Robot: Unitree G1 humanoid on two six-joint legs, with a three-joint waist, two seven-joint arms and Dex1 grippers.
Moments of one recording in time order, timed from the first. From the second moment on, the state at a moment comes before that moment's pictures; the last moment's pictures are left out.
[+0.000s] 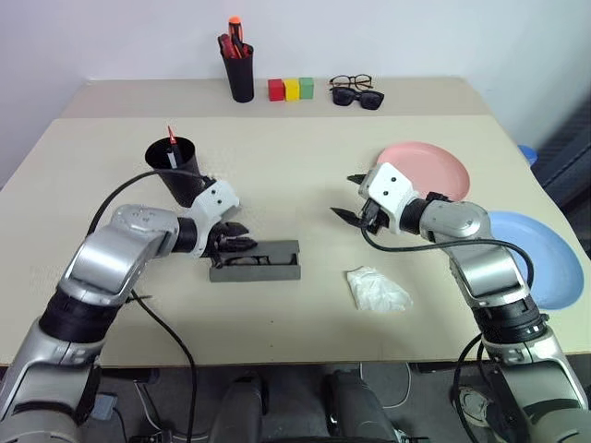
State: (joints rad) left arm -0.49 0.77 -0.16 -0.31 -0.32 0.87 -0.91; right arm -0.59 -0.57 0.15 -0.05 -0.02 0.41 0.70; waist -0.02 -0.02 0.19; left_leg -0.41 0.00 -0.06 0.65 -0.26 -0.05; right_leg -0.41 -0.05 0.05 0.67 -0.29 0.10
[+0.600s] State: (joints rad) left arm -0.33 0.78 0.03 -0.33 -0.42 0.71 -0.90; right arm -0.59 -0.64 0.14 0.15 -0.11 0.36 0.61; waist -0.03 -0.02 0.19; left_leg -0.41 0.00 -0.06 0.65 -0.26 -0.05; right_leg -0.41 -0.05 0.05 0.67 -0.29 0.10
